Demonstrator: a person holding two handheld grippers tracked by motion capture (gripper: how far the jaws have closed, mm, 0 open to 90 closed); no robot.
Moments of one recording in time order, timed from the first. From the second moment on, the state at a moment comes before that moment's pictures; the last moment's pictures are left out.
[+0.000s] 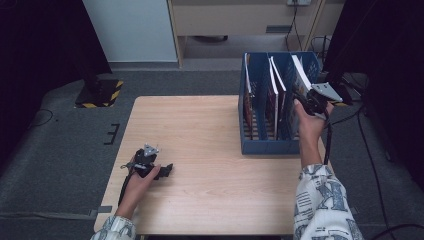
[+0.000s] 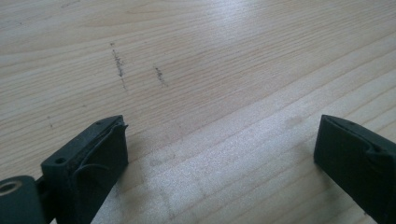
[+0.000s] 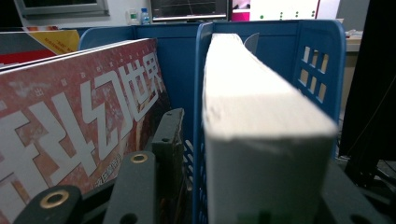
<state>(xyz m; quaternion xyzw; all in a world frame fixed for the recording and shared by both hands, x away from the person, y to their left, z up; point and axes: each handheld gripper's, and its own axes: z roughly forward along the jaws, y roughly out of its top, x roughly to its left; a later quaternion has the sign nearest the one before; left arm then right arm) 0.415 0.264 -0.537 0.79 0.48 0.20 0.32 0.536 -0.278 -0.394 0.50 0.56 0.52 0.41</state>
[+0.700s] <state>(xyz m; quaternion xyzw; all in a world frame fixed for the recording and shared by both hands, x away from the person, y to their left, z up) 0.415 0.264 -0.537 0.79 0.48 0.20 0.32 0.534 -0.280 -0.390 0.47 0.61 0.46 0.44</state>
